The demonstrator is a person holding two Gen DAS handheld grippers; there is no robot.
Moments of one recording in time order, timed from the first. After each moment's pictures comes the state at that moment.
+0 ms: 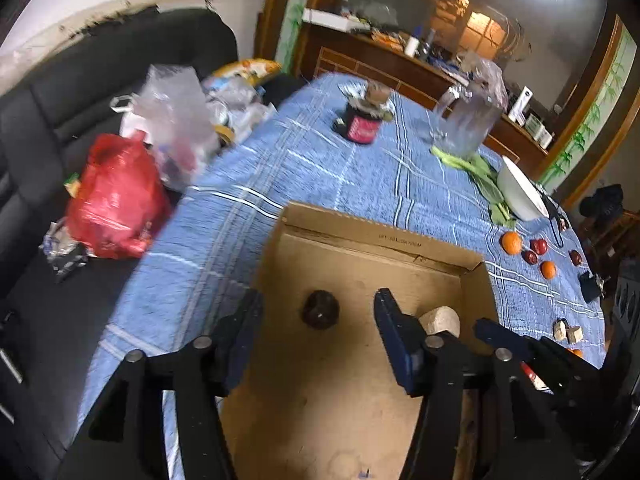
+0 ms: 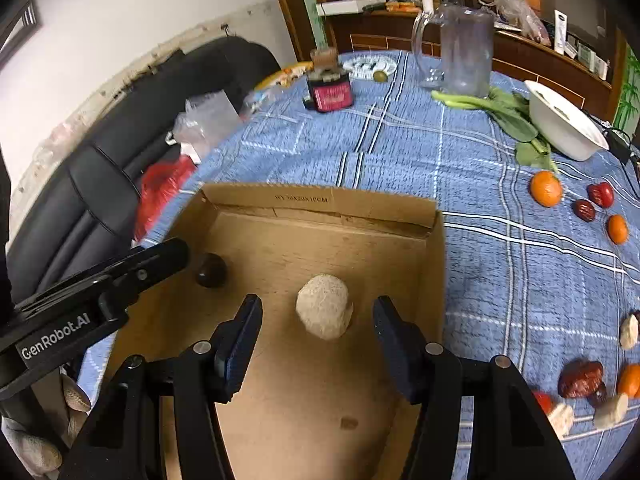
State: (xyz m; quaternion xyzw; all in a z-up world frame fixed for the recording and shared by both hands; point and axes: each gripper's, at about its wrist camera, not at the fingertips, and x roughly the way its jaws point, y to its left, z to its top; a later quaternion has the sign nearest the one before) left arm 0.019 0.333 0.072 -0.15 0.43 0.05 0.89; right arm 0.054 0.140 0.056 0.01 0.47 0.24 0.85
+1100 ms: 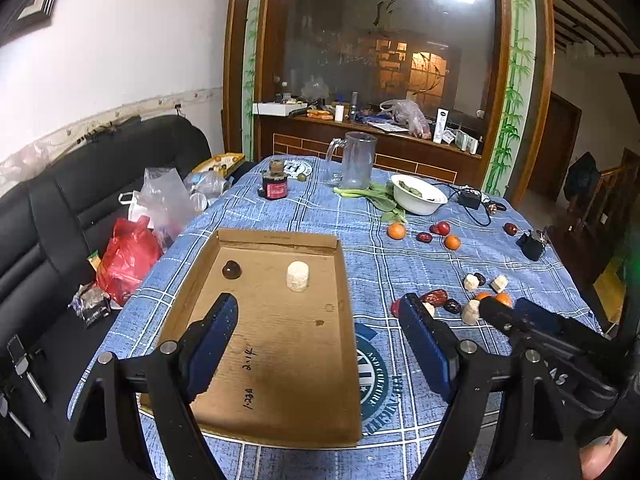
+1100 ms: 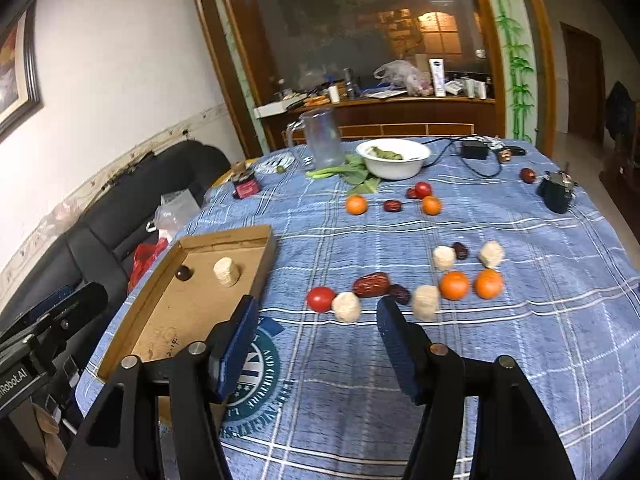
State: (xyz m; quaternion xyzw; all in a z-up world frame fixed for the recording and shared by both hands) left arm -0.158 0.172 0.157 -0.04 0.29 0.03 0.96; right arm -0.105 -0.057 0.126 0.09 0.33 0.14 0.93
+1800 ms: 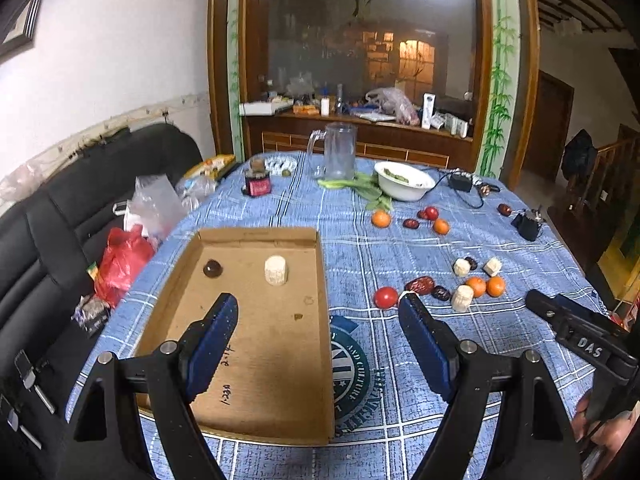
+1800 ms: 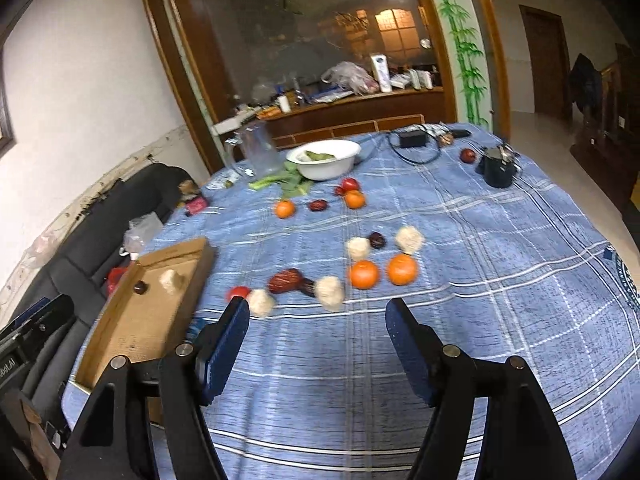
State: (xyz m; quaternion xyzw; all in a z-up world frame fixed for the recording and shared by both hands) left arm -0.146 0.139 0.143 -0.01 0.31 0.02 0.95; right arm -0.109 -0.140 0.105 0.12 0.34 0.09 0.93
